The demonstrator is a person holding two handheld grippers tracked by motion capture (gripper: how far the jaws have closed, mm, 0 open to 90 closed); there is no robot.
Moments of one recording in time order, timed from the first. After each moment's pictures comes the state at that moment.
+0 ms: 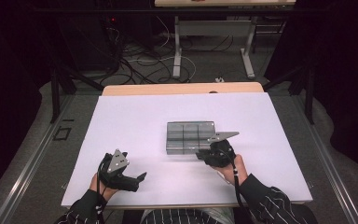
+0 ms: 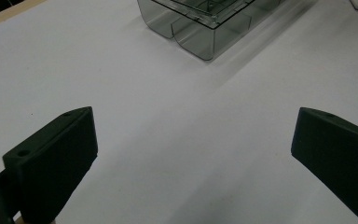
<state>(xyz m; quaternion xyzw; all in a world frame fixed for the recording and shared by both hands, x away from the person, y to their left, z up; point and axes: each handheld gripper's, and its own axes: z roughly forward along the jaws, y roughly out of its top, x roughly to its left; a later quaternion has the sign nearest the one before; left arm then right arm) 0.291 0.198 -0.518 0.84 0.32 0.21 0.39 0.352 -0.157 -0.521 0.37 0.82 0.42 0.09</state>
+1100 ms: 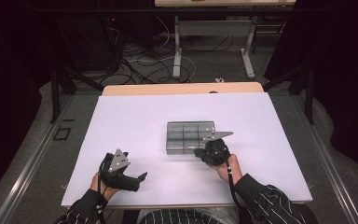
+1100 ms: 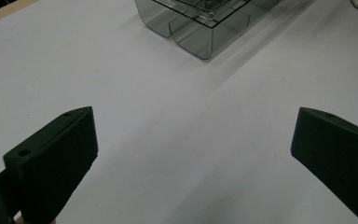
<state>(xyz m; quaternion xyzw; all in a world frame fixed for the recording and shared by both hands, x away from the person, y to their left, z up) 0.293 0.195 -0.518 0.85 0.32 0.20 0.38 0.363 -0.148 -0.535 0.38 0.82 0.42 0.10</state>
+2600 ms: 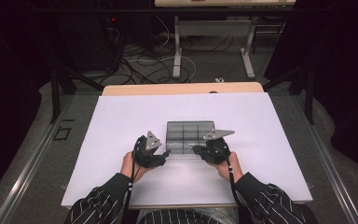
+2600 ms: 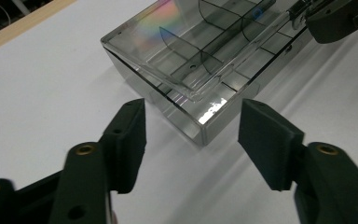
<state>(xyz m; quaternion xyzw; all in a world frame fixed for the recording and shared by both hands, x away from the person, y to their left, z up) 0.354 0.111 -0.517 0.85 0.31 0.22 0.36 0.365 -0.148 -0.528 0.36 0.82 0.44 0.11</state>
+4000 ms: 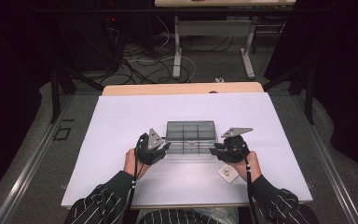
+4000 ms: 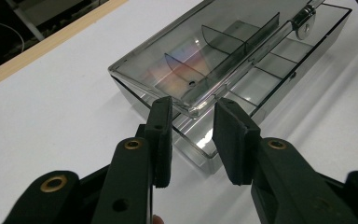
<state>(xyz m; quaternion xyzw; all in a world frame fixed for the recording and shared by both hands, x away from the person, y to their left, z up) 0.358 0.108 -0.514 0.84 0.29 0.25 0.38 0.361 -0.202 -0.511 0.40 0.82 0.39 0.15</state>
